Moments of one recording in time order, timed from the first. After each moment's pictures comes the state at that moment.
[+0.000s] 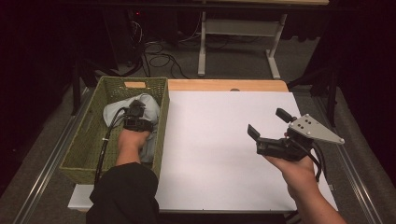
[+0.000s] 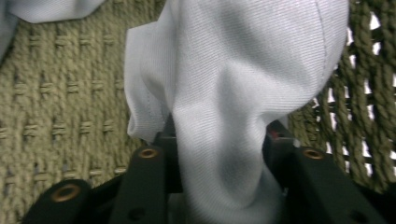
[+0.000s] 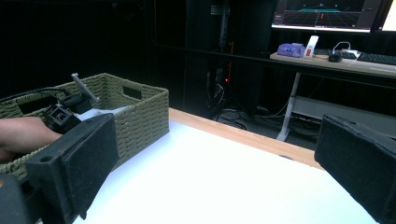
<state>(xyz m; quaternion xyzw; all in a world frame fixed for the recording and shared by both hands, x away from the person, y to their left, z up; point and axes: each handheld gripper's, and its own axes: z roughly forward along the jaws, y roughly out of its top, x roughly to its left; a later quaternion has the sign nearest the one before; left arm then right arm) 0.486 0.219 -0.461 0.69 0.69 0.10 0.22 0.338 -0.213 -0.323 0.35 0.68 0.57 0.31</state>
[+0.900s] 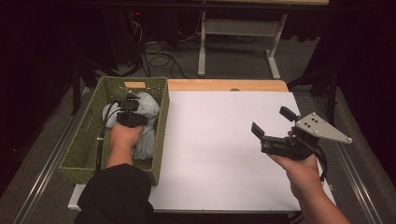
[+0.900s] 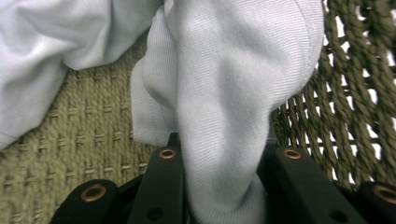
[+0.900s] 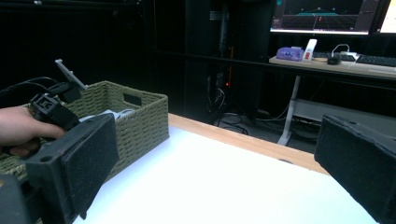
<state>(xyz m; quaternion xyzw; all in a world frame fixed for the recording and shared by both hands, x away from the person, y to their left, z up) 0.474 0.227 -0.418 0.70 0.66 0.12 0.24 0.338 -0.221 -0.318 0.35 0.67 0.58 0.31</state>
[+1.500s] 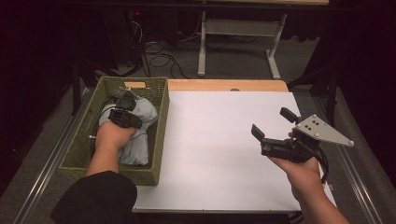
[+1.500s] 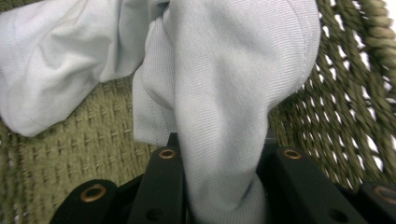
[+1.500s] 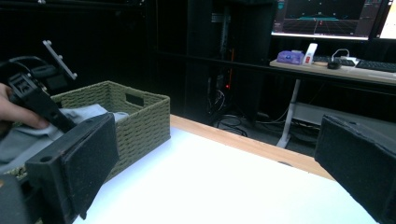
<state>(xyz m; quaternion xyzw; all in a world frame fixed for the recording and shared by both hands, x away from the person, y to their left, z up) 0.448 0.229 -0.377 0.76 0.62 0.12 0.18 0.331 -0.219 -0.315 0.34 0.67 0.58 0.31</state>
